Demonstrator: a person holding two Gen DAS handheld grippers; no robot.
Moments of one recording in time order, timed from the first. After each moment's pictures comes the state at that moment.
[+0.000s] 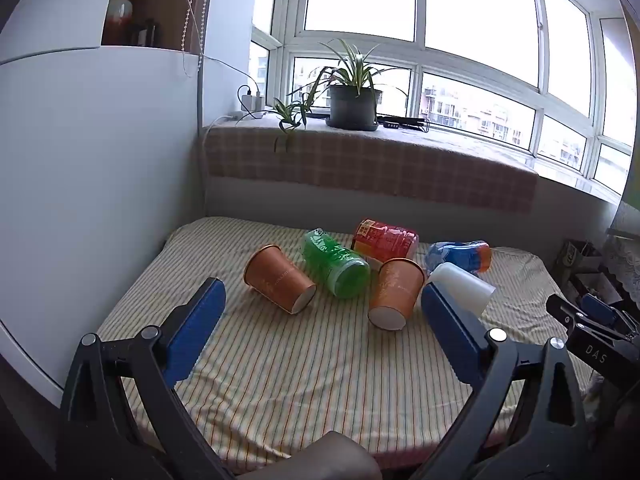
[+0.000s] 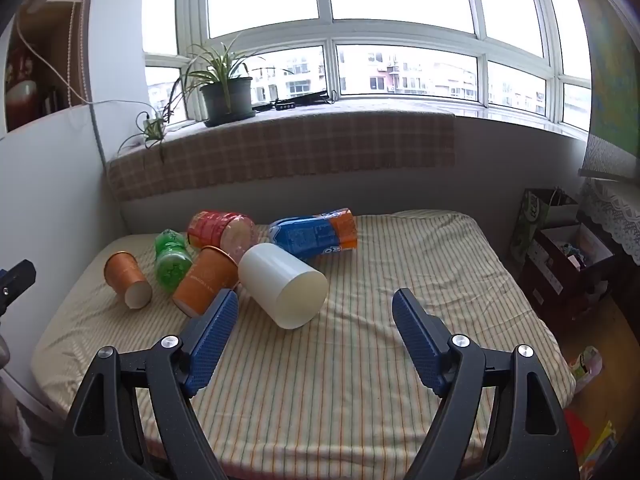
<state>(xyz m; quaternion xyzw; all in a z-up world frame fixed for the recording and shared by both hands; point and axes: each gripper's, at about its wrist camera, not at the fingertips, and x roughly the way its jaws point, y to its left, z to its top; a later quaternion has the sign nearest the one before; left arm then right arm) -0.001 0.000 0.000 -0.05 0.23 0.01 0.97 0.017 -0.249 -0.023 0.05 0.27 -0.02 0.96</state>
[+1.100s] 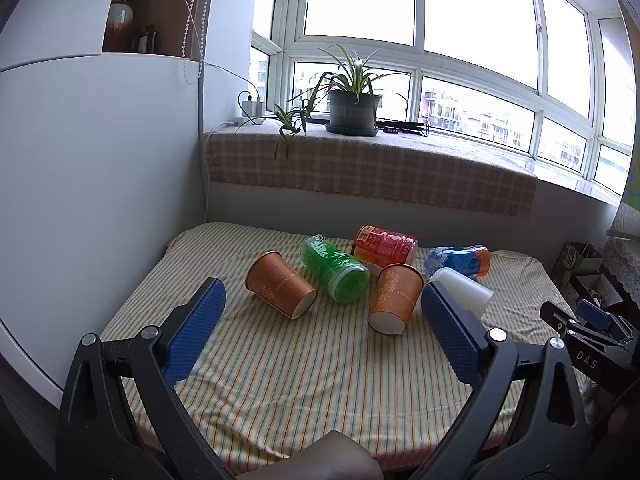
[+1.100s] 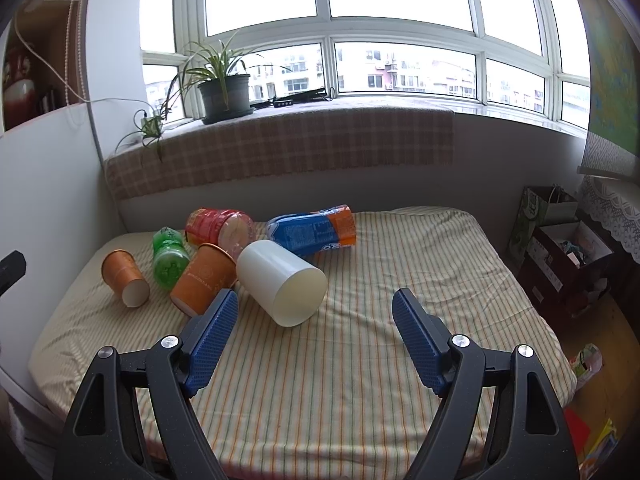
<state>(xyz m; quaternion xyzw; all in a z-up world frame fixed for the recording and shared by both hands) -0.001 0.000 0.008 -0.04 0.22 0.01 0.97 0.019 -0.250 -0.028 0.05 0.28 -0.02 0.96</state>
